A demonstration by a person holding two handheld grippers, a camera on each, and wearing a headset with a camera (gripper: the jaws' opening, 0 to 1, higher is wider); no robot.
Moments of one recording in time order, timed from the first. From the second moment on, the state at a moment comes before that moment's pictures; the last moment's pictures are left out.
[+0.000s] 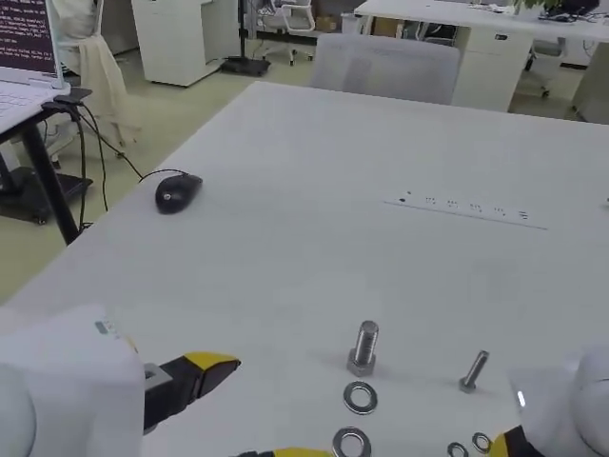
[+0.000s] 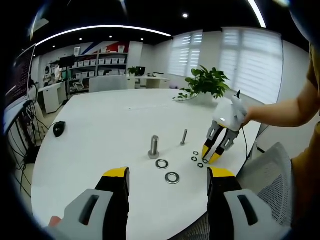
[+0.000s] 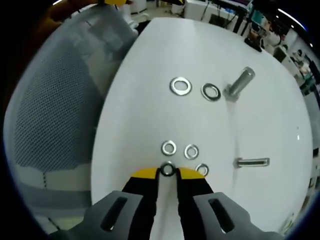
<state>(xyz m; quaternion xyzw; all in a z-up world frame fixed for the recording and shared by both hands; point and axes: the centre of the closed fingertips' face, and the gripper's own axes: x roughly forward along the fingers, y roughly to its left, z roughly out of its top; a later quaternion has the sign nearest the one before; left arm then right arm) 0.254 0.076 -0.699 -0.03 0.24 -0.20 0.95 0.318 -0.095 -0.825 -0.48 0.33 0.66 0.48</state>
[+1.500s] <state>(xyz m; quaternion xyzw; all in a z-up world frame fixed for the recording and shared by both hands) 0.254 0.072 -0.698 -0.03 0.24 -0.21 0.95 0.393 -0.091 -0.756 -0.49 0.31 0.61 0.54</state>
